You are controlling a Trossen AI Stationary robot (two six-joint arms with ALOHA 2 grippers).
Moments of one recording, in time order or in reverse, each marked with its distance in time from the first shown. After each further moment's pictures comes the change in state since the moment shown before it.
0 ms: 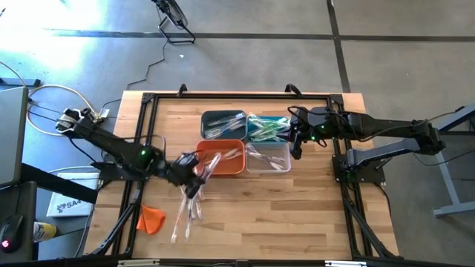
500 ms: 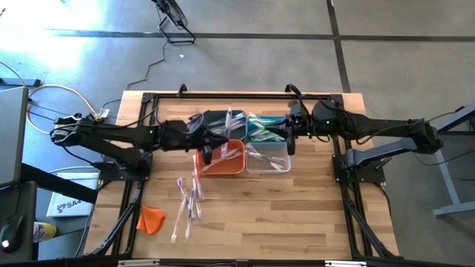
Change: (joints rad) left arm 0.386 0.005 0.001 0.565 0.014 0.577; right arm 0.000 0.043 0.002 0.364 -0.055 -0.017
